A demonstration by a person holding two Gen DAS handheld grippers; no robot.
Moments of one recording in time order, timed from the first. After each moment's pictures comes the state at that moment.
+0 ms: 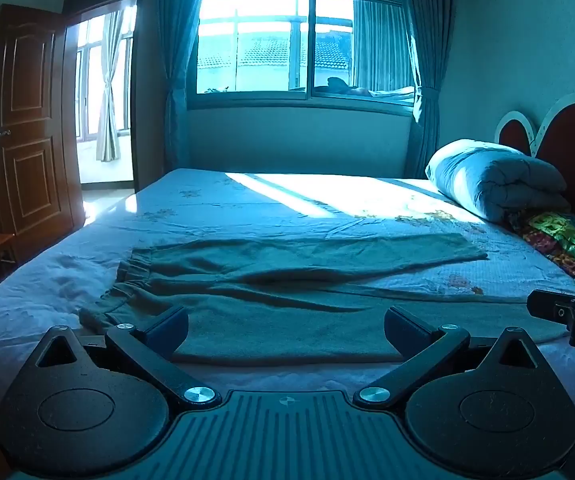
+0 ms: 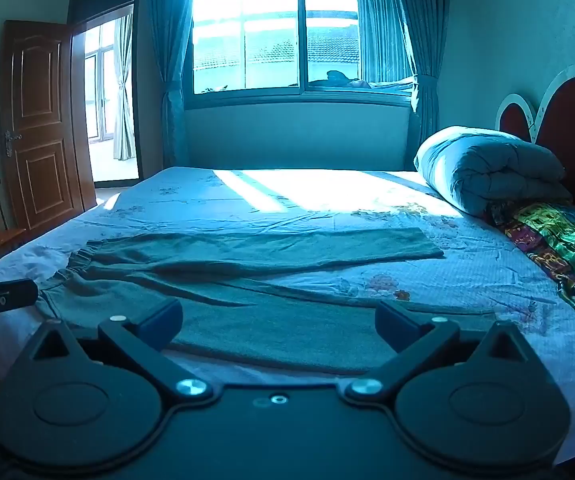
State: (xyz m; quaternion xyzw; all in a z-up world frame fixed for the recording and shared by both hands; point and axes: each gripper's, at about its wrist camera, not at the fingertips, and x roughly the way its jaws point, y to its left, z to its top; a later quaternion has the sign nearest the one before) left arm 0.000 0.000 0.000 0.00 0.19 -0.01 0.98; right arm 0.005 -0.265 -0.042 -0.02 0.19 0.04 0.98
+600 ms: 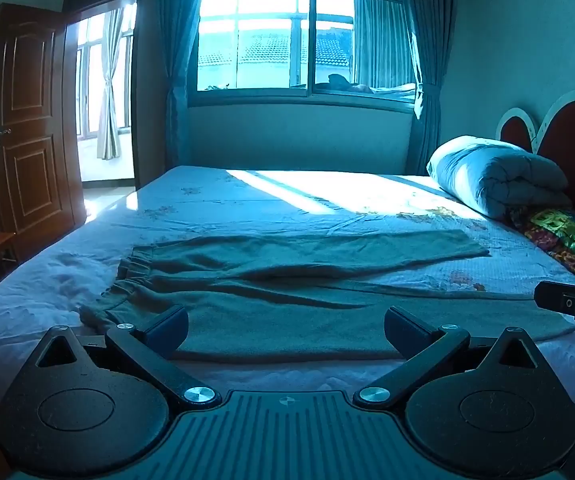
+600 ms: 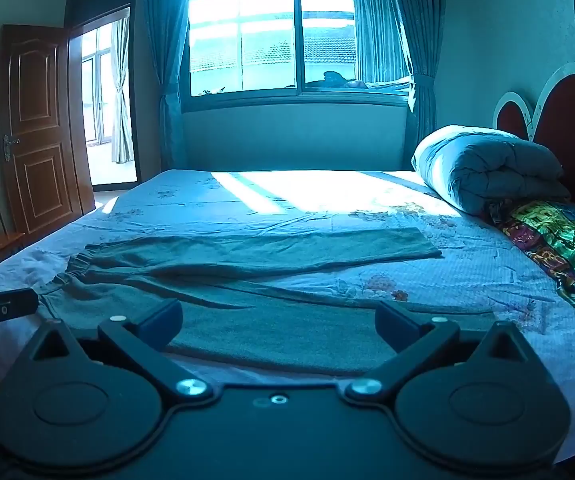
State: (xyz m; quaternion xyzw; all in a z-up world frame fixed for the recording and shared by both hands) left arm 0.002 0.002 -0.003 0.00 0.20 0.00 0.98; right arm 0.005 -0.268 -0.041 -0.01 0.19 0.04 0.98
